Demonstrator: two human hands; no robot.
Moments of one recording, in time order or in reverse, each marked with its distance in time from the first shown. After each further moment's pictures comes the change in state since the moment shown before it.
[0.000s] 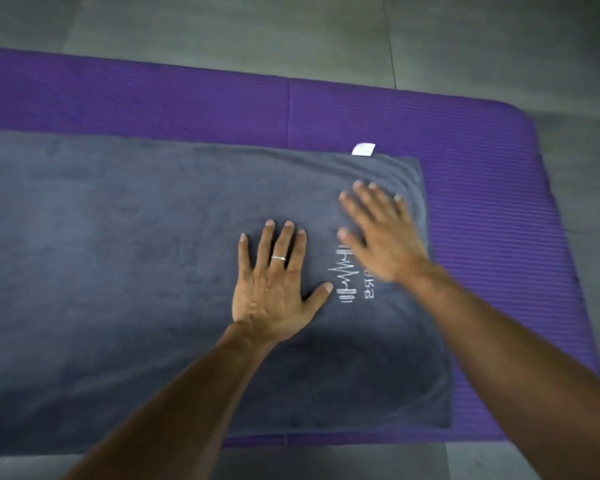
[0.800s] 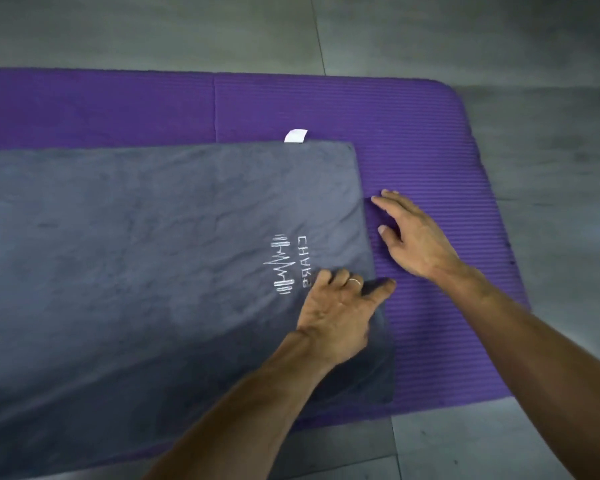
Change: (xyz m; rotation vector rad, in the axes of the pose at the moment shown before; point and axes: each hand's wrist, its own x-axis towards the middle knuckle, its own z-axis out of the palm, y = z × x) left_hand 0.001 0.154 -0.009 -0.052 -0.157 0.511; right_hand -0.075 0.111 -0.011 0.361 0.078 0.194
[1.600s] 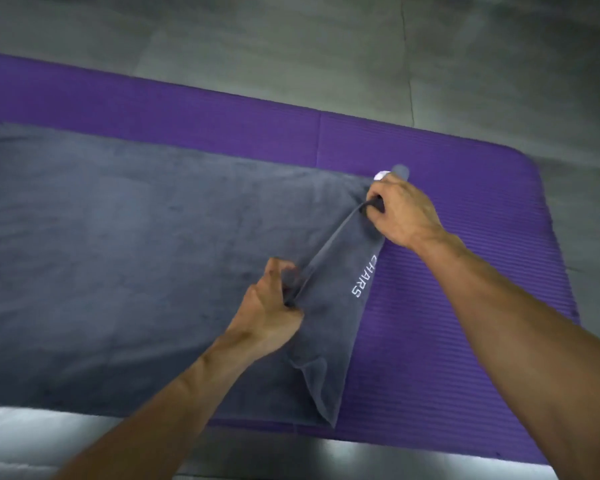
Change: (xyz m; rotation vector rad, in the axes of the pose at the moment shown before) left_hand -0.133 -0.120 -0.049 -0.933 0.255 -0.780; right_hand 0.091 -0.163 -0.007 -0.204 -0.023 -0.158
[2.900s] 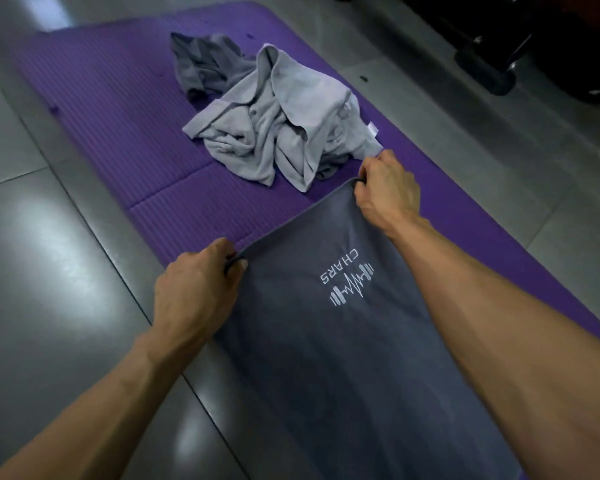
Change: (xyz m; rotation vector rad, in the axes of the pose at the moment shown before) left_hand -0.117 -0.327 -0.471 0.285 0.924 -0.459; right_hand 0.198 -0.699 0.121 -0.187 0.038 -0.577
